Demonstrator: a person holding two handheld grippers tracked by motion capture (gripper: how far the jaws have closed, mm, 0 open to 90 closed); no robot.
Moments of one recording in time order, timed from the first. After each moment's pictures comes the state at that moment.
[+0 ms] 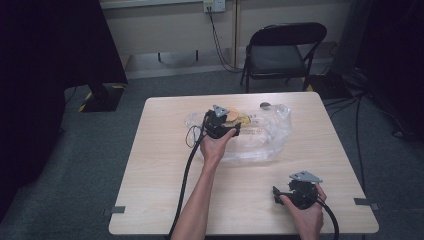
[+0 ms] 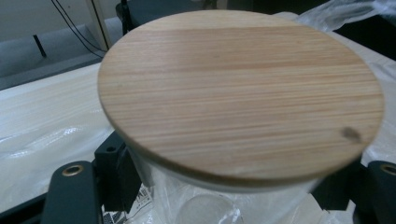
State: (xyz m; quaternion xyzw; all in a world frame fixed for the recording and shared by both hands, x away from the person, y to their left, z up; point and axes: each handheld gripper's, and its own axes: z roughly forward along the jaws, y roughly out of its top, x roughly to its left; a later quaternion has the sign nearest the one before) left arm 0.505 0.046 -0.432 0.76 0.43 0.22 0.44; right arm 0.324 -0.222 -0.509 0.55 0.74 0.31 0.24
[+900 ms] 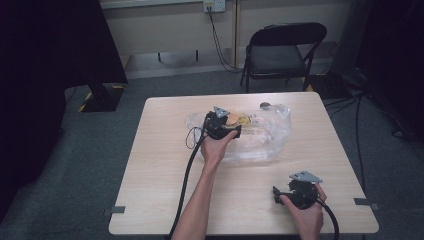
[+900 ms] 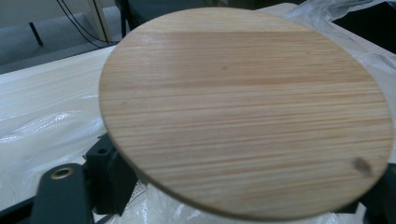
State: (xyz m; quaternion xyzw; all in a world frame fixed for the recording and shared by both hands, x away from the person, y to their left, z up) left arm 0.503 0.045 -0.432 0.76 0.44 0.22 0.43; right arm 0.324 -0.222 -0.509 0.55 0.74 0.31 0.24
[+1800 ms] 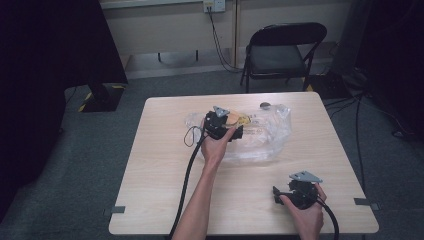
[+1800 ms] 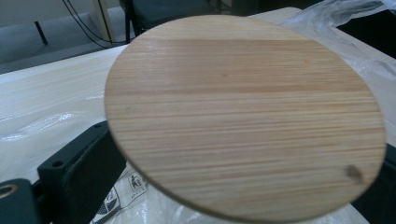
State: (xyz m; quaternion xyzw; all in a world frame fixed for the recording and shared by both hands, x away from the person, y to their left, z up) left arm 0.501 0.042 -0.430 0.75 0.44 0.21 0.44; right arm 0.324 -0.222 -0.509 0.55 0.74 0.31 0.24
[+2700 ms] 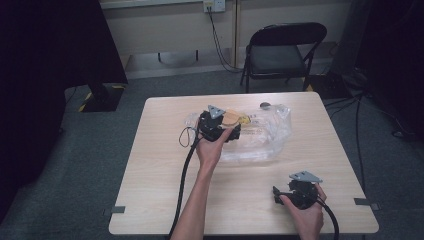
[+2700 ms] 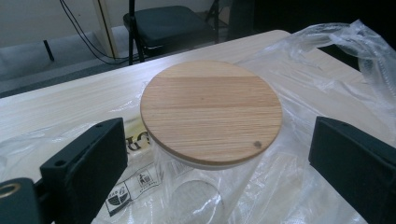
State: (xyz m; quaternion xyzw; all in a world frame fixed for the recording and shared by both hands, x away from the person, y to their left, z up) left arm 0.472 0.058 -0.399 0.74 0.44 0.23 0.46; right arm 0.324 -0.221 -0.509 0.55 0.74 0.31 0.24
